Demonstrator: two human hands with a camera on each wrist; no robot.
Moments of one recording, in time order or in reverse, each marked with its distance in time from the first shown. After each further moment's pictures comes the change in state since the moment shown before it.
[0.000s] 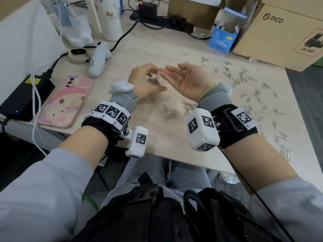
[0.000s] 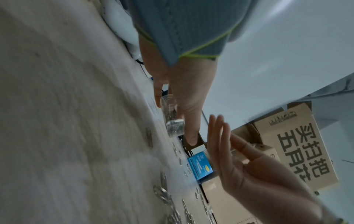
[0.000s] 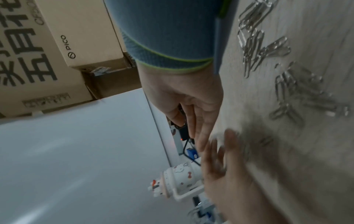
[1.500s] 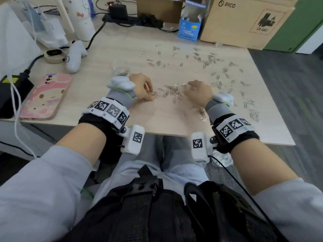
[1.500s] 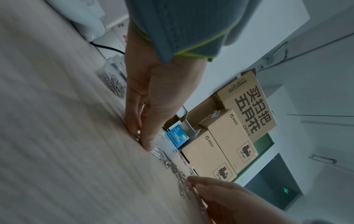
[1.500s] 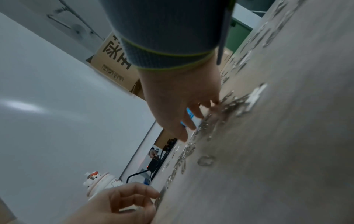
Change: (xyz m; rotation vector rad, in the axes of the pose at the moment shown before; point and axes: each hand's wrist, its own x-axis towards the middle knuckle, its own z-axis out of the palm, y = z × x) left_hand -0.046 0.036 0.036 0.463 -0.336 0.060; right_hand -0.076 0.026 -0.113 -1.542 0.653 -0.321
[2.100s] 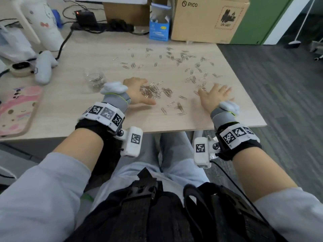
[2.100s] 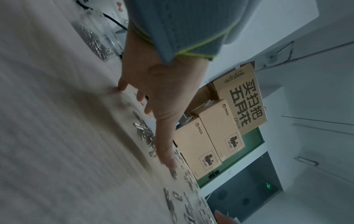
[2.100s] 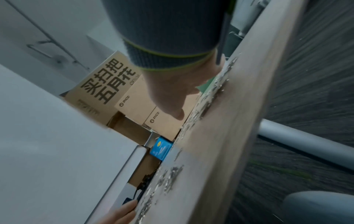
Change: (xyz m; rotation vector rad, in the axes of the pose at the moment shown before) left_hand 0.006 0.047 0.025 0.136 -0.099 0.121; right_hand -0.038 0.083 -0.037 -0.151 0.231 0.430
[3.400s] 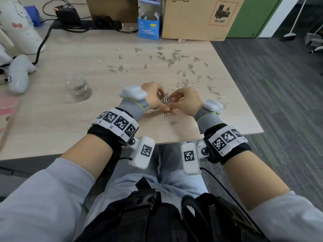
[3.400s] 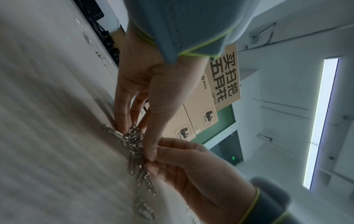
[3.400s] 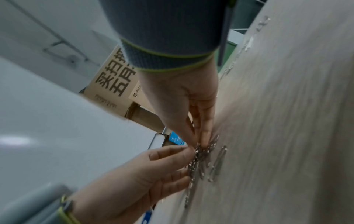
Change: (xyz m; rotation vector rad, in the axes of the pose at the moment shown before) left_hand 0.031 0.067 0.016 -0.214 -0.077 0.029; right_hand 0.008 -0.034 0.010 0.424 -0.280 -0.348
